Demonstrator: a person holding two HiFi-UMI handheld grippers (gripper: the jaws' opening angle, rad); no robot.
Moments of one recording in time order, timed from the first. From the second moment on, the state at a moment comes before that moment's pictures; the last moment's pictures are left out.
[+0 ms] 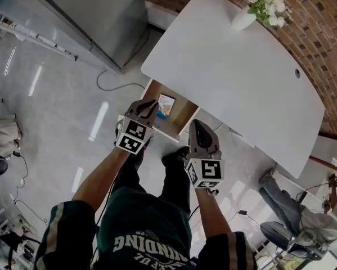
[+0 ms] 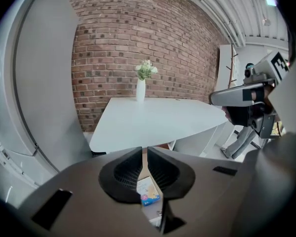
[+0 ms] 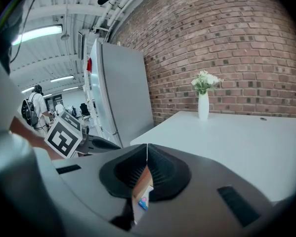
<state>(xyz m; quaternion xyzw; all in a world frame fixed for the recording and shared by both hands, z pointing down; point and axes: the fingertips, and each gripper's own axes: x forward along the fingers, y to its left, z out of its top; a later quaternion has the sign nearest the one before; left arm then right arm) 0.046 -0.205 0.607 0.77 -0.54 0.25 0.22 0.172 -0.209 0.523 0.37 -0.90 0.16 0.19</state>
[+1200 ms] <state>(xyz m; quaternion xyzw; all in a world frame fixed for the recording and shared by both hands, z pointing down) 0.073 -0.212 0.779 0.69 -0.57 0.26 0.36 0.181 -0.199 0.648 0.31 -0.90 0.21 0.24</state>
